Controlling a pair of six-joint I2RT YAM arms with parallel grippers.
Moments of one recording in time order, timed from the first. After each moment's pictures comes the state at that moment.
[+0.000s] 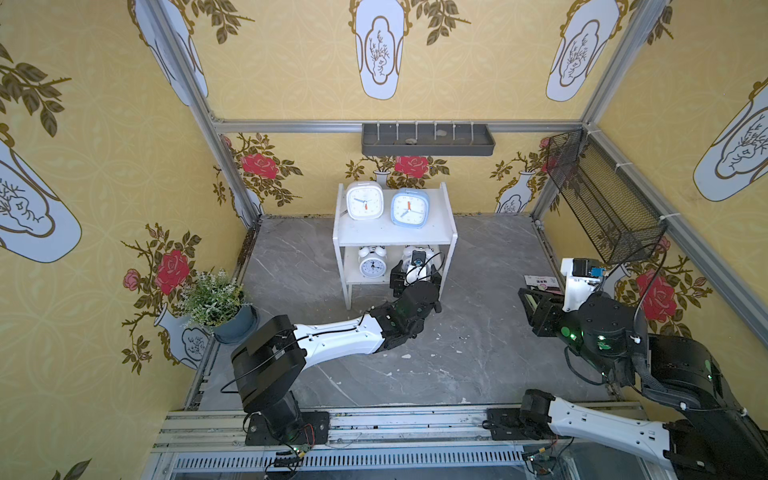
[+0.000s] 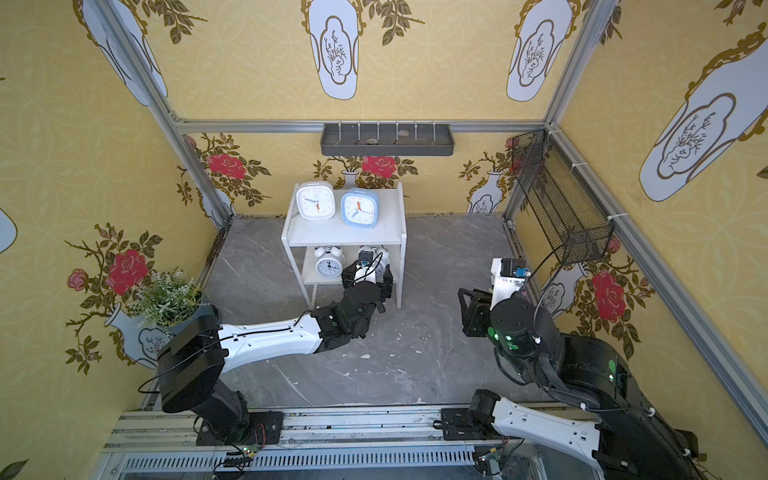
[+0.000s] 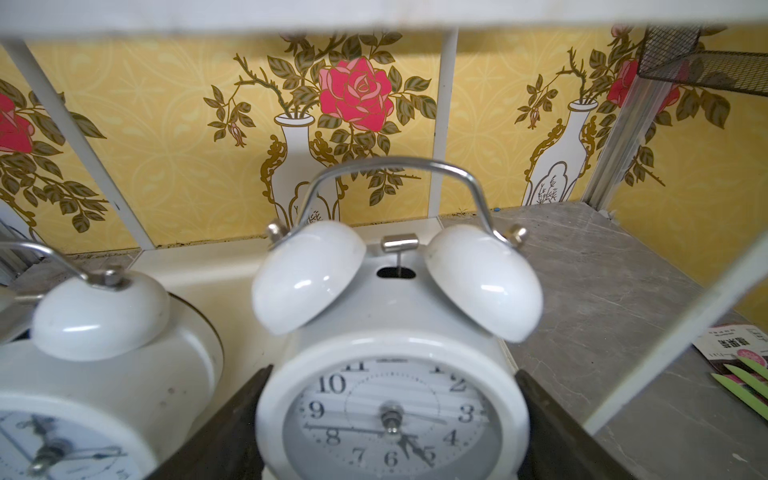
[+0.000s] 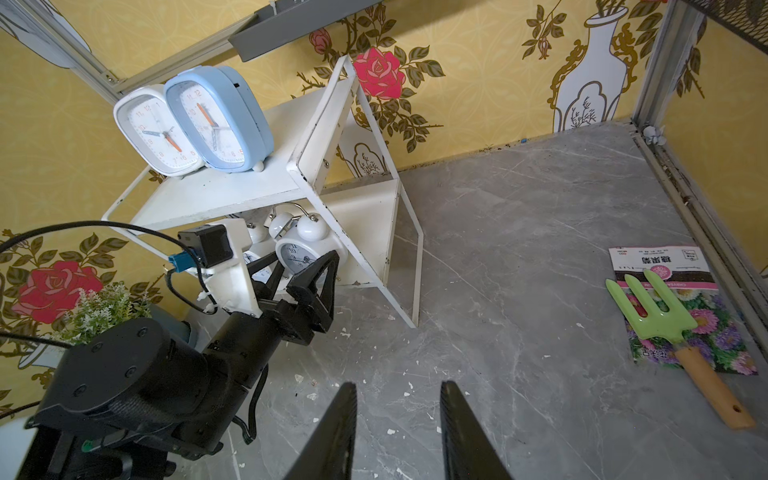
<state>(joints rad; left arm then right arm) -1.10 1.67 1.06 0.34 -0.90 -0.24 1.14 0.70 1.35 -1.19 0.65 0.74</state>
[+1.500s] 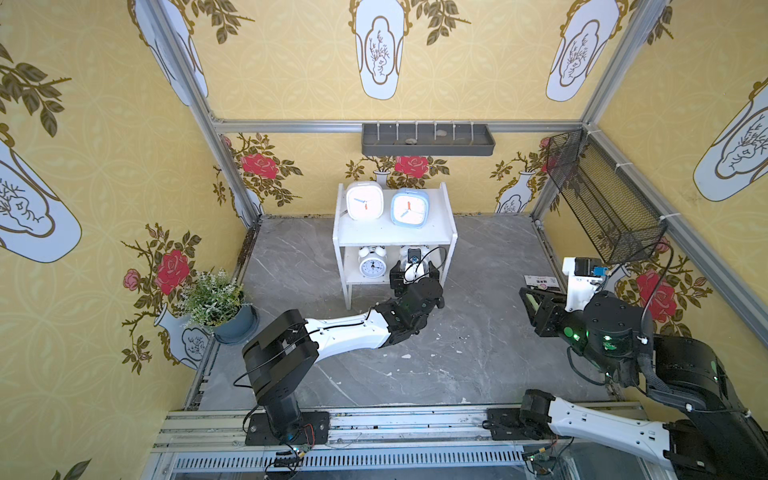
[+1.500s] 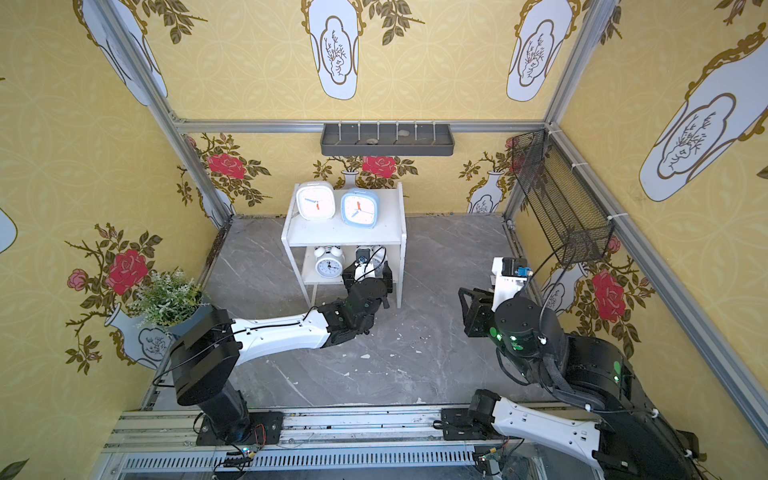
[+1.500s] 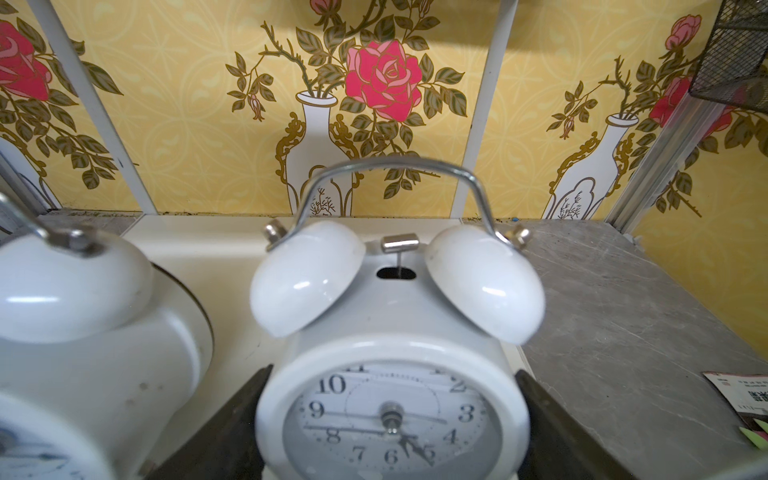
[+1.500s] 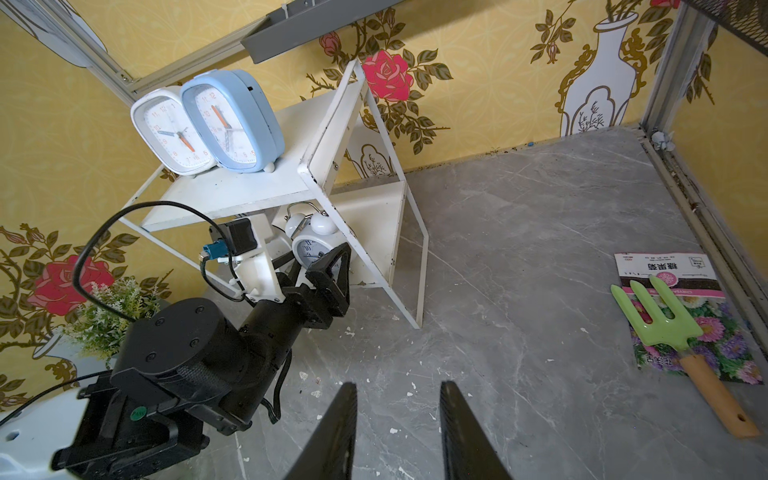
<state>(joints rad) -1.07 1.74 1.10 0.31 -0.93 -0.36 1.14 0.70 1.36 -1.19 0.64 0.72</state>
